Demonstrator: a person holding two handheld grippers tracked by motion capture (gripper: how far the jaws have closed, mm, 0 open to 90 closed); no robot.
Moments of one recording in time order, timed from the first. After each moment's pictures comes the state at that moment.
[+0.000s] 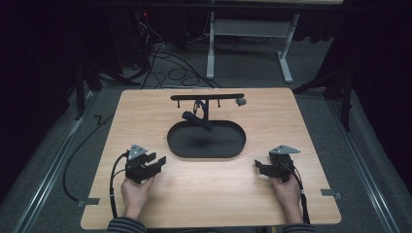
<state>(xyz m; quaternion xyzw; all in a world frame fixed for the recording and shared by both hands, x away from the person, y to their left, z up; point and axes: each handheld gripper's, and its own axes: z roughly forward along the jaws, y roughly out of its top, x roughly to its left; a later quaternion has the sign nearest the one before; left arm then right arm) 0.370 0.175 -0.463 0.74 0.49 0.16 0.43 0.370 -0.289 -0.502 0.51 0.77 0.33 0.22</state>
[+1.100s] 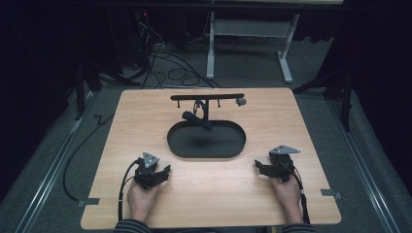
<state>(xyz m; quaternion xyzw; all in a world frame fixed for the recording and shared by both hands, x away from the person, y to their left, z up) 0.369 0.156 -0.507 0.77 0.48 0.21 0.36 0.370 -0.289 -0.502 0.51 0.77 0.33 0.22</state>
